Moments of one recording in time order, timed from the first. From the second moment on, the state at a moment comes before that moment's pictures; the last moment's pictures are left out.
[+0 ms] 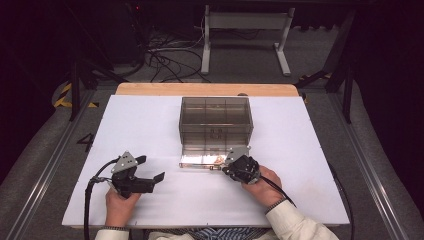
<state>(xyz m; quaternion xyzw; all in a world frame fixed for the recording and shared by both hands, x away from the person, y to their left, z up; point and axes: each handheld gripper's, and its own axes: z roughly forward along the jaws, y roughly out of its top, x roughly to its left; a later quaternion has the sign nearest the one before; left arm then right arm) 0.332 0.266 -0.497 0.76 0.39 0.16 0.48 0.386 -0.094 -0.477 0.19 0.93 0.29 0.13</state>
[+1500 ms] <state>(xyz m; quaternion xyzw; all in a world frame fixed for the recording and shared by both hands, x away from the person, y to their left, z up) 0.333 0.265 -0.498 0.77 0.40 0.16 0.48 0.407 -0.090 -0.478 0.23 0.91 0.29 0.17</state>
